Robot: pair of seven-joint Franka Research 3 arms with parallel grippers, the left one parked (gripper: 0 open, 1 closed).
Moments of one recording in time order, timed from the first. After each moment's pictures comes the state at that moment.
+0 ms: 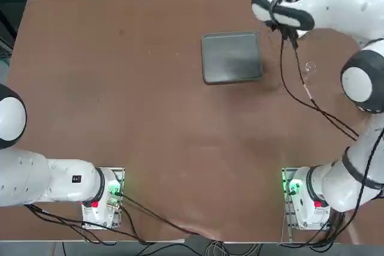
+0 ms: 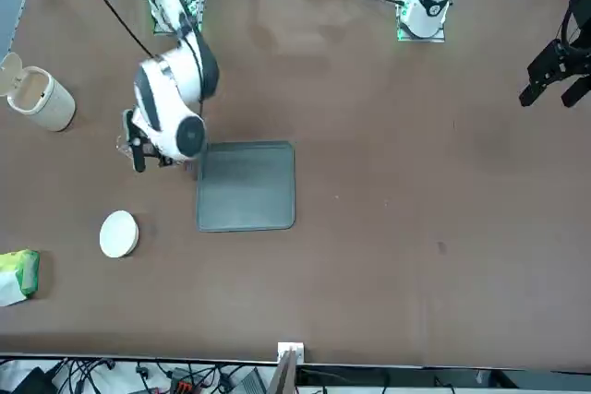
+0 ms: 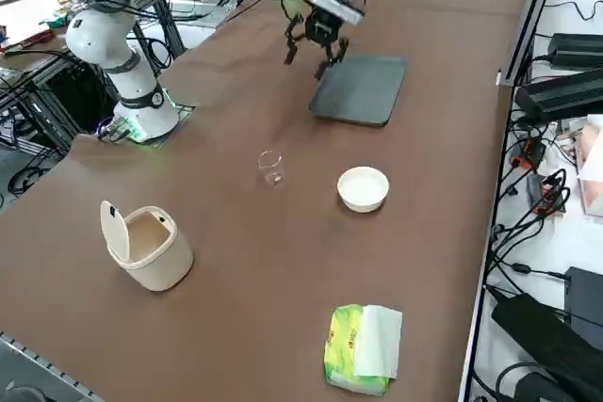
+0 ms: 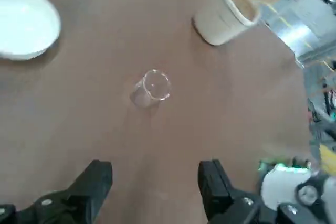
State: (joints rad) arm 0.36 0.35 0.05 -1.67 -0.43 1.47 1.56
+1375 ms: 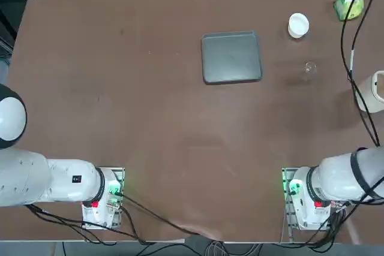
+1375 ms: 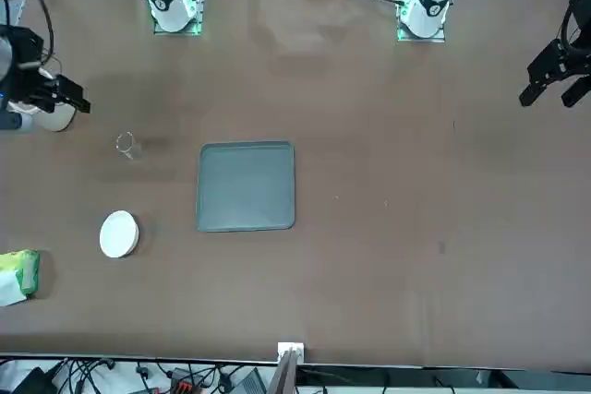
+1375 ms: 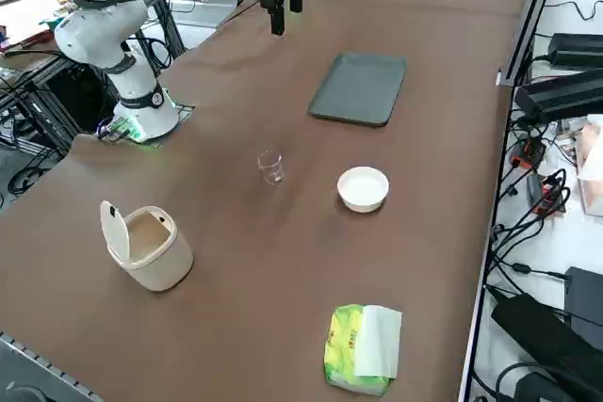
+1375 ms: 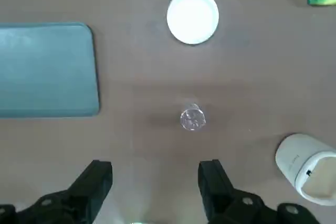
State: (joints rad) arm -0.03 0.03 0.01 -1.59 0.00 1.54 -0.05
